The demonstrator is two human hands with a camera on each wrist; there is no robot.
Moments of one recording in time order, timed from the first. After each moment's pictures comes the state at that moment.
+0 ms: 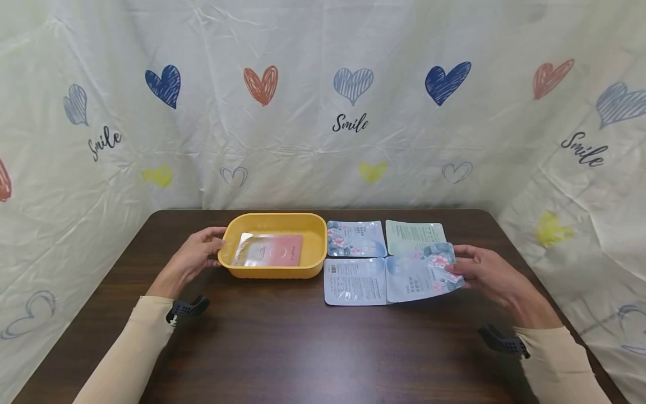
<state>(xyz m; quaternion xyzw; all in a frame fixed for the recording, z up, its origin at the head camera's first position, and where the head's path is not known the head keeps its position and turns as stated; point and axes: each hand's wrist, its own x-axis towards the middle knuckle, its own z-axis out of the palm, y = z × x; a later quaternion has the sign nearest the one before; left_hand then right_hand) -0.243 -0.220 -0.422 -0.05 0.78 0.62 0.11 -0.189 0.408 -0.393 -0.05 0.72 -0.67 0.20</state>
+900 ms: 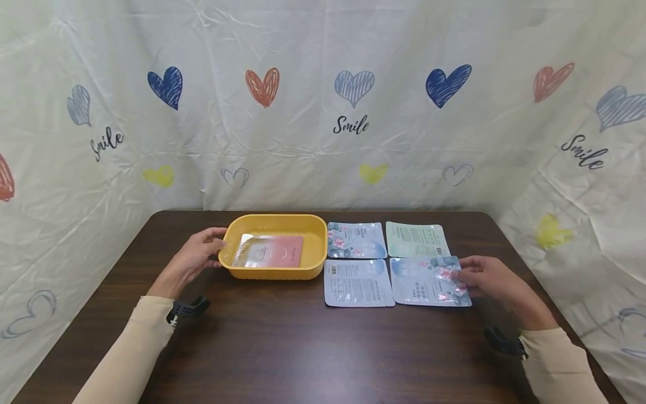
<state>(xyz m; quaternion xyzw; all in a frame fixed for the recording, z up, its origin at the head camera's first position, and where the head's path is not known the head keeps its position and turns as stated) -0.243 -0.220 -0.419 -0.06 0.78 0.61 0.11 -0.195 0.422 -0.403 0.02 0.89 -0.43 0.18</state>
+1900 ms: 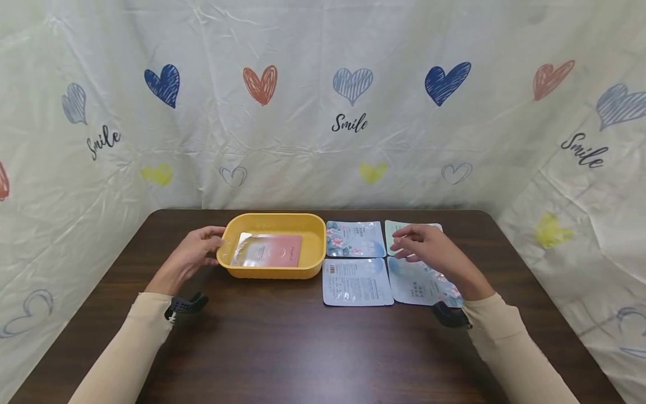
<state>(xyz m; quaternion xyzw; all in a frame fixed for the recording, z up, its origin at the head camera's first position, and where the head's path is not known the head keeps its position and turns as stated) -0.248 -0.218 -0.416 -0.07 0.78 0.61 0.10 -0.217 0.308 -0.359 -0.14 0.89 -0.43 0.11</state>
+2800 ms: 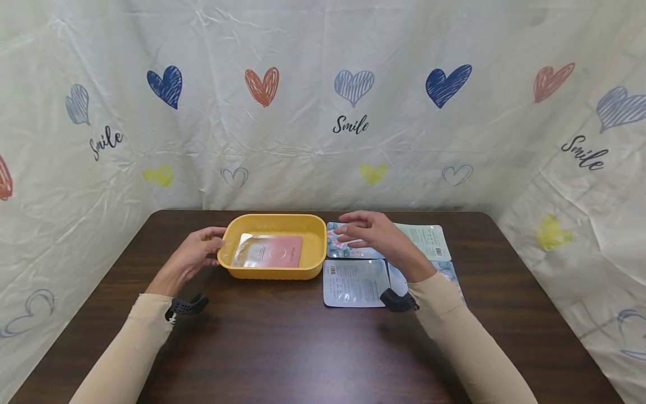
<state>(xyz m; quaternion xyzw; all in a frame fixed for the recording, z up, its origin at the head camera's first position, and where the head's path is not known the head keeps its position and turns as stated) -0.247 -0.221 -0.418 -0.06 0.78 0.62 0.11 -0.244 0.215 -0.350 -0.17 0.79 -0.57 0.18</state>
